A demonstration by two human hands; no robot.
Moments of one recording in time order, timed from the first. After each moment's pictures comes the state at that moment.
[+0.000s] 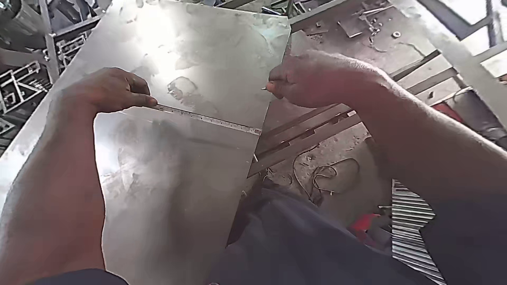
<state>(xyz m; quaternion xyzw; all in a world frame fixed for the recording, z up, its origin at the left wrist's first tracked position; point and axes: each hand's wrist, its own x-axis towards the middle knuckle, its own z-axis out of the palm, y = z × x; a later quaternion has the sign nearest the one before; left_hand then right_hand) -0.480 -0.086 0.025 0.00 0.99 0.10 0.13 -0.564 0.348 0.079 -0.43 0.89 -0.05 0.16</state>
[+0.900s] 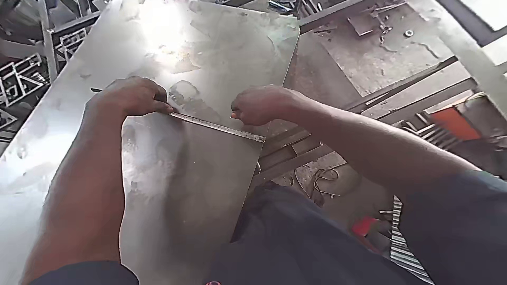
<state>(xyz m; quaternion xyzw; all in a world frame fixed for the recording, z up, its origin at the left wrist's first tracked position) -0.519 -0.070 -0.006 0.00 0.98 -0.03 0.20 -0.587 0.255 0.016 -0.49 0.84 0.04 0.24</state>
